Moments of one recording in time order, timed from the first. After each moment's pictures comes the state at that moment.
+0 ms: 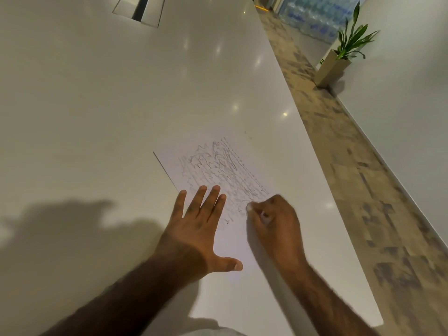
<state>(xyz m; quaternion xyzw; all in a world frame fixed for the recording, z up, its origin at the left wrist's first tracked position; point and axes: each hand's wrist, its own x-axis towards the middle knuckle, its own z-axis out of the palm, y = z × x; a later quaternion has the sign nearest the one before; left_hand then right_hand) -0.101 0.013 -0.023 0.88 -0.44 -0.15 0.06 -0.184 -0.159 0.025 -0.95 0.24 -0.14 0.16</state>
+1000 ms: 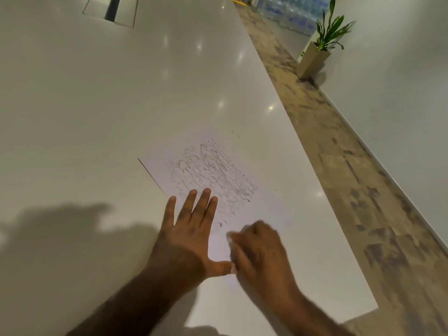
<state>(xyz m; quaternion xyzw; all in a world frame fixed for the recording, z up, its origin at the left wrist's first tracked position) -0.103 0.017 -0.019 0.89 -0.44 -0.10 0.08 -0.230 -0.125 0.005 -0.97 0.13 -0.12 0.17</state>
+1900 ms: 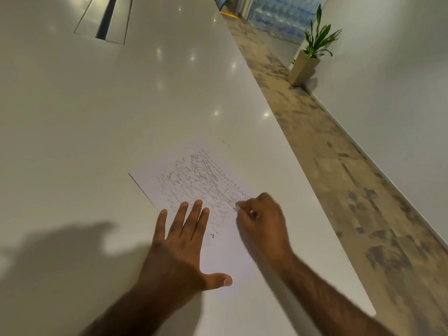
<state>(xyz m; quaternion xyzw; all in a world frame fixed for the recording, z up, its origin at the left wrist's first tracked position) -0.104 0.015 -0.010 0.87 -0.45 -0.14 0.10 -0.171 -0.181 0.015 -0.93 0.25 -0.19 0.20</state>
